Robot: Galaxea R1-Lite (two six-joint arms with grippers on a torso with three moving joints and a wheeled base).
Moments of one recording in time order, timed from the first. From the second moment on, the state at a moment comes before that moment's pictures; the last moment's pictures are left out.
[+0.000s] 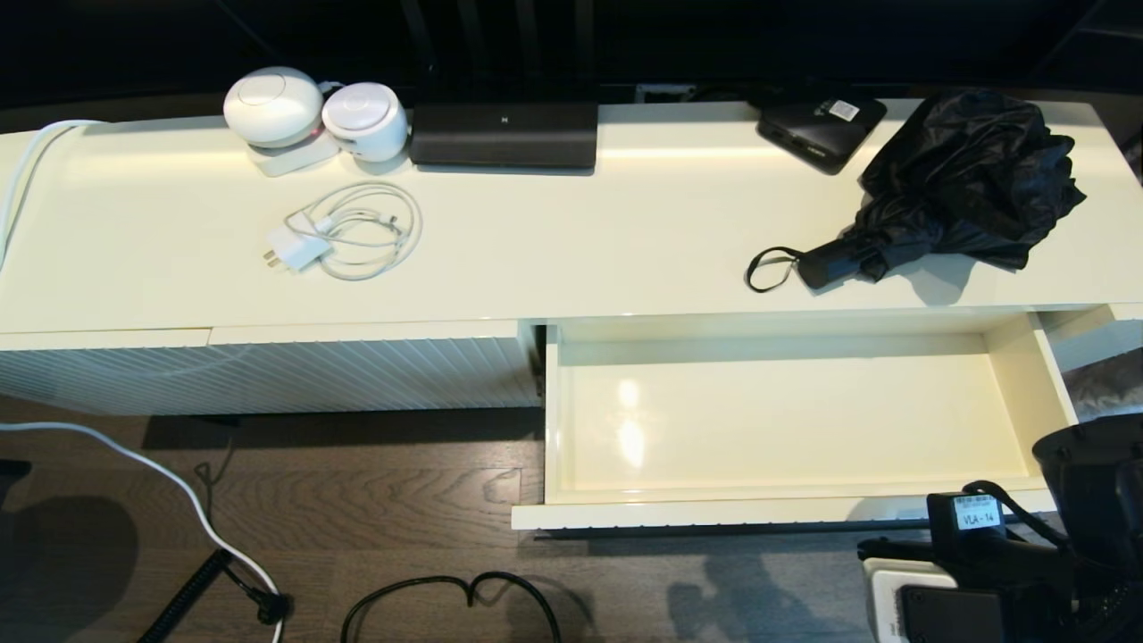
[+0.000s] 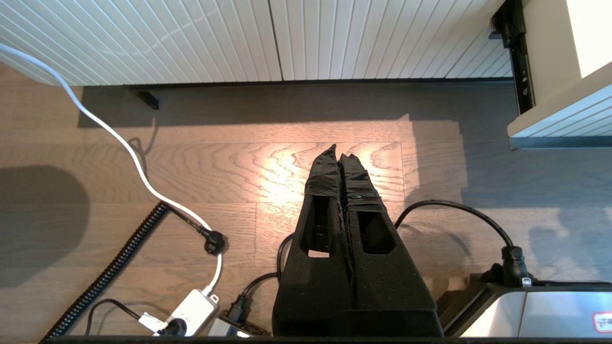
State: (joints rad) left arm 0.00 0.00 0.00 -0.01 0.00 -0.01; right arm 0.55 1.34 -0.52 -0.12 -0.14 -1.15
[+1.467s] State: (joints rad) left arm 0.00 0.00 0.00 -0.01 0.00 -0.01; right arm 0.52 1.48 -0.50 -0.59 -0.21 -1.20
